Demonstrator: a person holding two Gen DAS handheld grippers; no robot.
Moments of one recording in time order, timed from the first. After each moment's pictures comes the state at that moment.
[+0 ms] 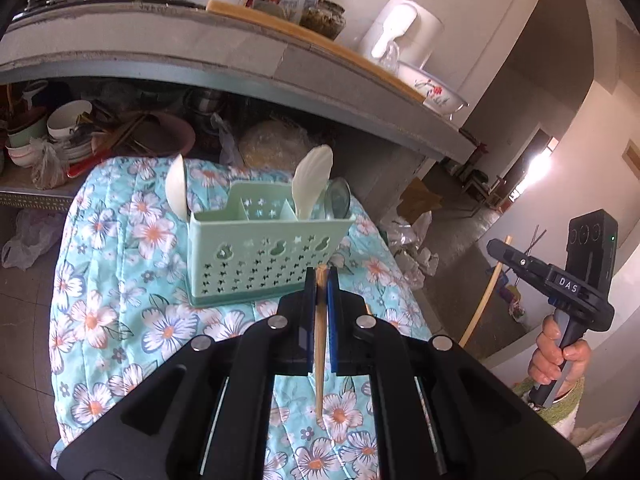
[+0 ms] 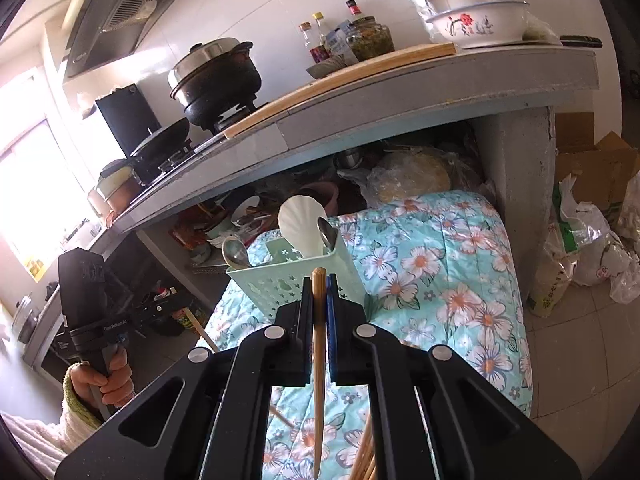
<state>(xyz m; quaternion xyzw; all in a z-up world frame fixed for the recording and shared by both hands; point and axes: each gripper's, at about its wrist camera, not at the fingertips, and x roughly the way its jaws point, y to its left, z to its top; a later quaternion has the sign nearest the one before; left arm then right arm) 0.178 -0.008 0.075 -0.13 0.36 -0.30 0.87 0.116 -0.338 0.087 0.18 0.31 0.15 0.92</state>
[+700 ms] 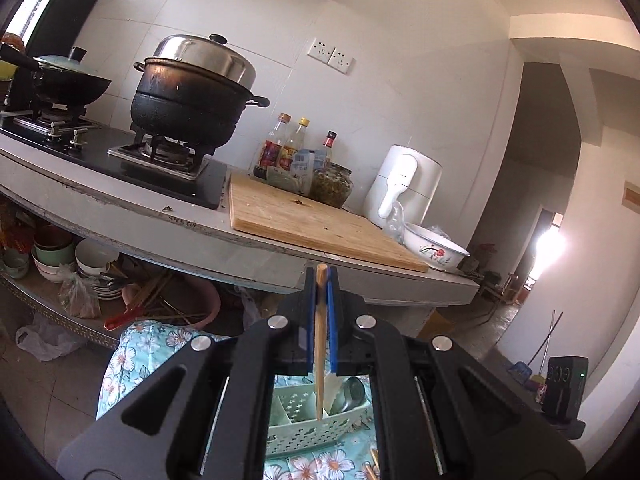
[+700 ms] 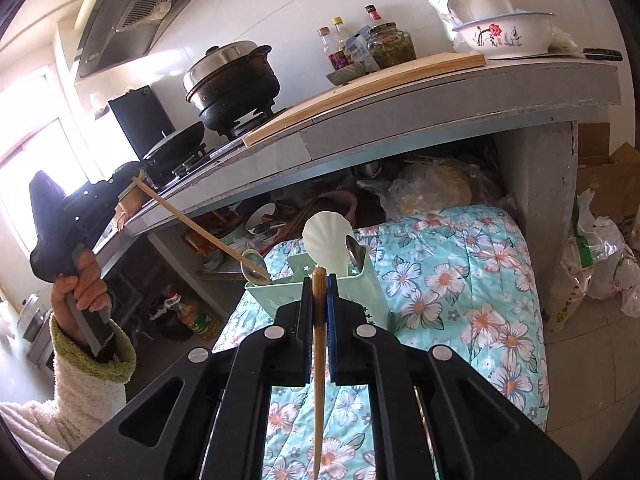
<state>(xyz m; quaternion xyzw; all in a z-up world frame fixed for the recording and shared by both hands) 0.227 0.034 0.195 -0.17 0.15 -0.25 0.94 0.132 -0.320 0.095 0.18 0.30 0.17 0.92</state>
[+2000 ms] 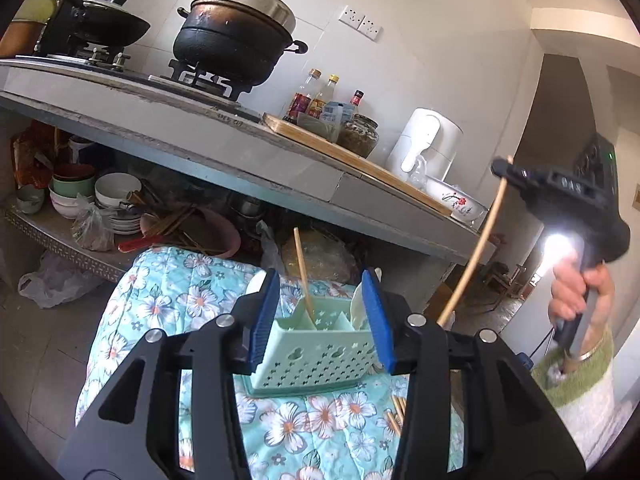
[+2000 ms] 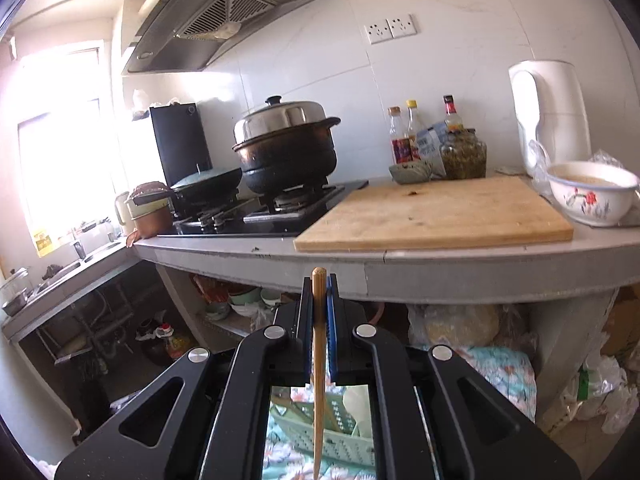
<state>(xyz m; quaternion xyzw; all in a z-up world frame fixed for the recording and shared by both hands) 0.175 0.053 0.075 -0.18 0.20 -0.23 0.93 0.219 -0.250 0.218 0.09 0.18 0.20 0.96</state>
